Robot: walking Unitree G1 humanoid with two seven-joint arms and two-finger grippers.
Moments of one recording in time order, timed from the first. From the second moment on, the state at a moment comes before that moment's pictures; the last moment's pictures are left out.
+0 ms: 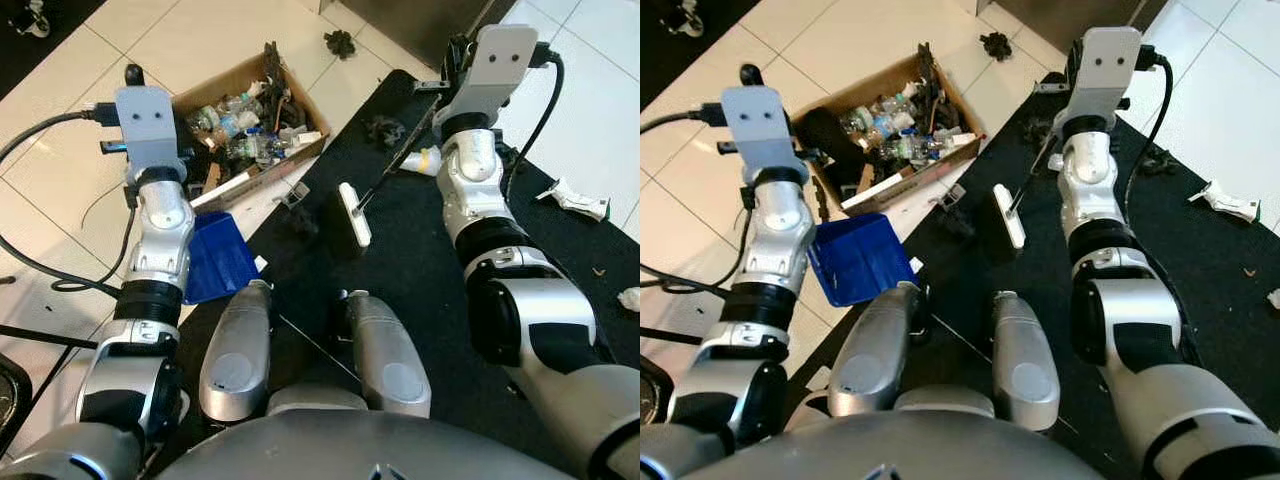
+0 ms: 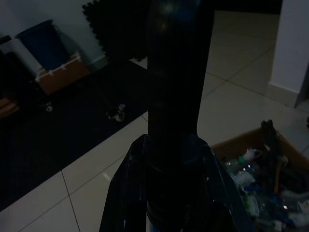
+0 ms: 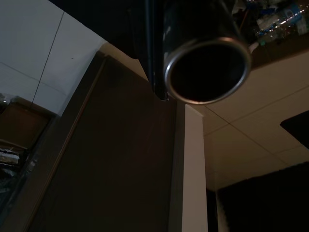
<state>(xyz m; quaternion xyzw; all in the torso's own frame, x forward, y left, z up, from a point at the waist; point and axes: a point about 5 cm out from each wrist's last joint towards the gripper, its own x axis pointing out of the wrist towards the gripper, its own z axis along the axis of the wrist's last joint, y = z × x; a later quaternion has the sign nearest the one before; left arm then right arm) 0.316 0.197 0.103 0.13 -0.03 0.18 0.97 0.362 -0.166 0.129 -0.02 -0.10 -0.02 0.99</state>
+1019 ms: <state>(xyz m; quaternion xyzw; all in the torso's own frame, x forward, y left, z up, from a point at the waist) 0.287 0.157 0.064 0.05 0.01 0.11 0.99 0.351 -0.173 0.120 -0.03 -0.11 -0.02 0.99</state>
